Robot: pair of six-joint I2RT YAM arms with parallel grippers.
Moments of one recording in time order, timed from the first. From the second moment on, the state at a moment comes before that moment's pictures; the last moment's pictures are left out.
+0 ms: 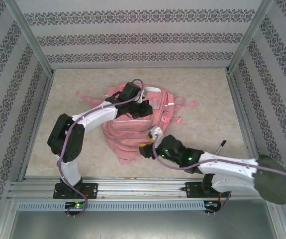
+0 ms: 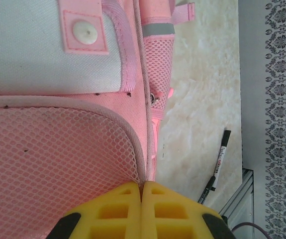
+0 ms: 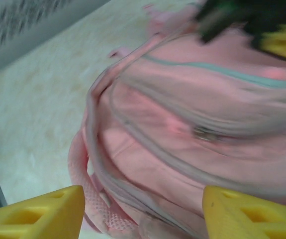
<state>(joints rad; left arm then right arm) -0.58 1.84 1.37 -0.32 0.47 -0.76 1.02 1.01 0.43 0.16 0.14 0.41</state>
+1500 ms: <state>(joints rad) -0.50 1.19 1.06 -0.43 0.51 -0.35 0.68 1.40 0.82 -0.10 -0.19 1.21</state>
